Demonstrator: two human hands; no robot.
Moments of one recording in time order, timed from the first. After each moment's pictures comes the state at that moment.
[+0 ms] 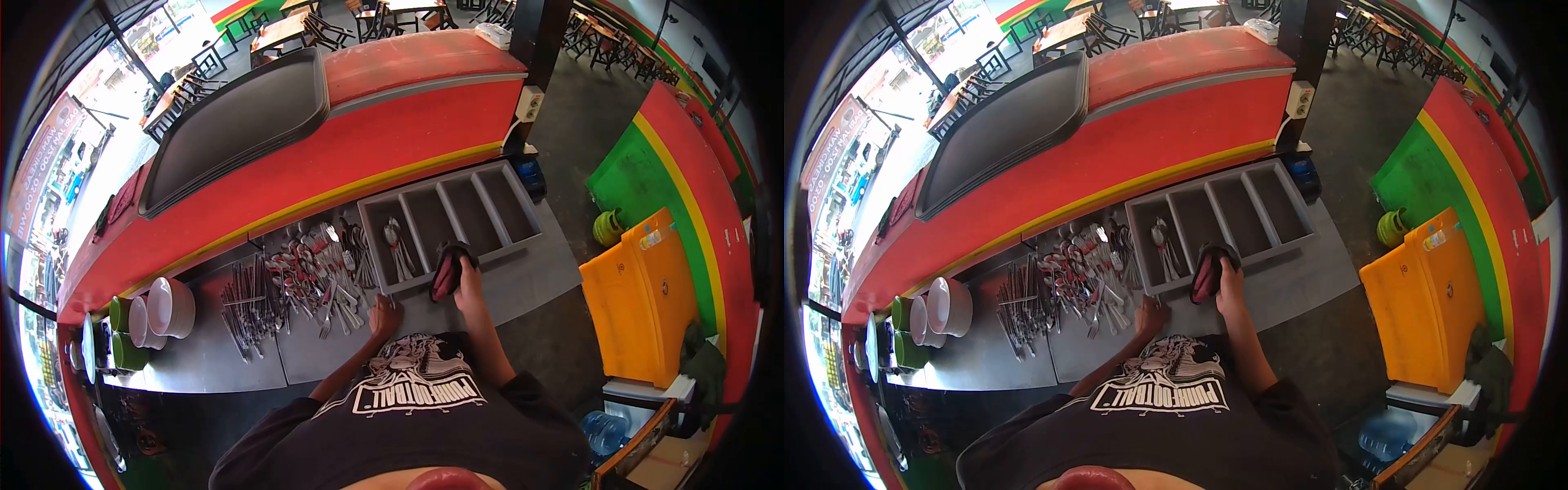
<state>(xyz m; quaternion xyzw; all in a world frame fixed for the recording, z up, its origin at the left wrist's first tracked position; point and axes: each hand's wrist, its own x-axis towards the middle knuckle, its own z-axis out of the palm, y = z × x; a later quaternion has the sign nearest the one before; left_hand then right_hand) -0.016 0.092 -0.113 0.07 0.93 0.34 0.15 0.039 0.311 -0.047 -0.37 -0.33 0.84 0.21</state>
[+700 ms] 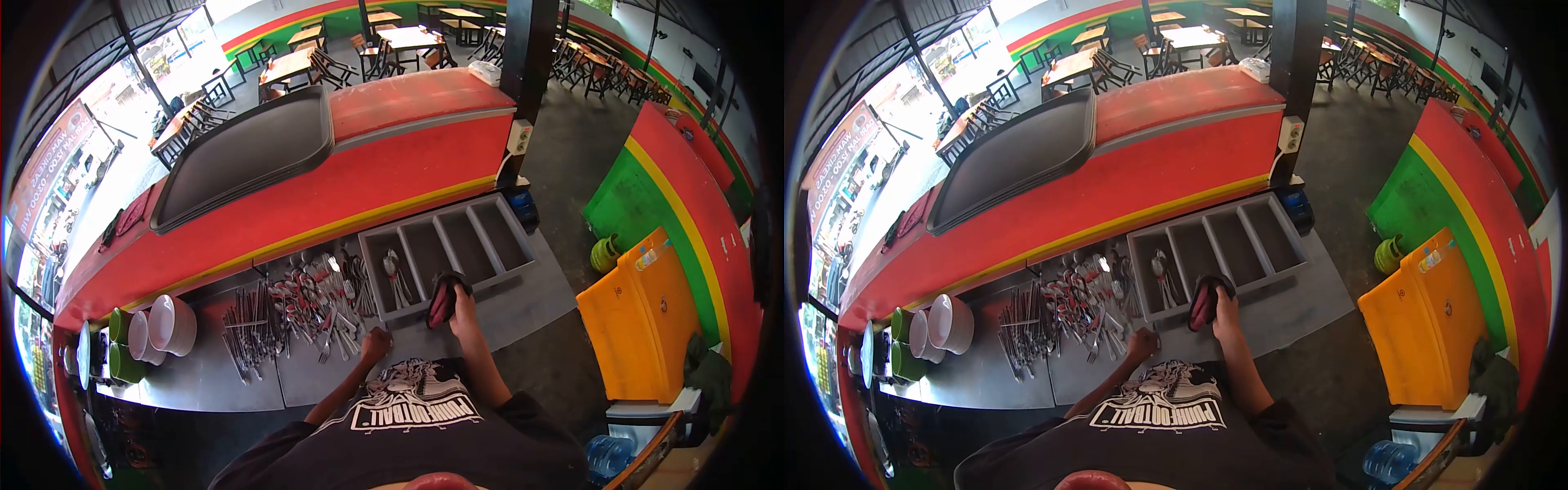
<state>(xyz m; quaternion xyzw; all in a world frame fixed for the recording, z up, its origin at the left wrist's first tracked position) -0.035 0.058 -0.151 0.15 0.89 0.37 0.20 0.041 0.310 -0.054 -0.30 -0.34 0.86 0.24</state>
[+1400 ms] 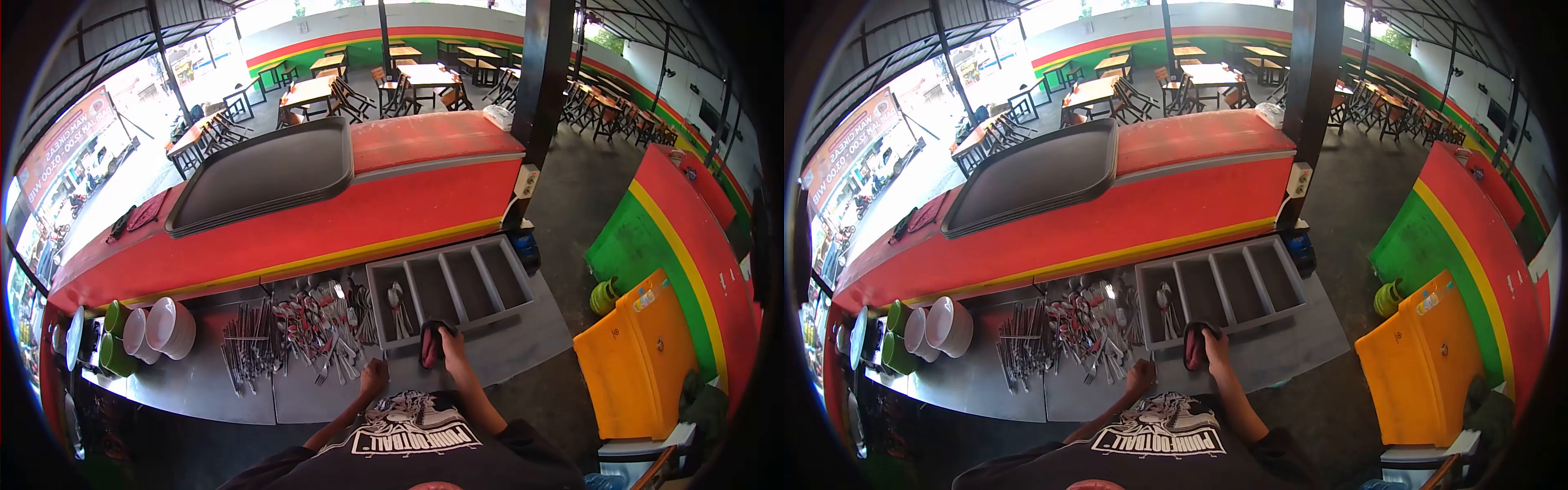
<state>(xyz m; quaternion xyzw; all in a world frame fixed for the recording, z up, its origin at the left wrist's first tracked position) -0.005 0.058 -0.141 0.13 0.89 0.43 0.06 0.041 0.294 -0.069 -0.35 -0.53 0.75 0.18</state>
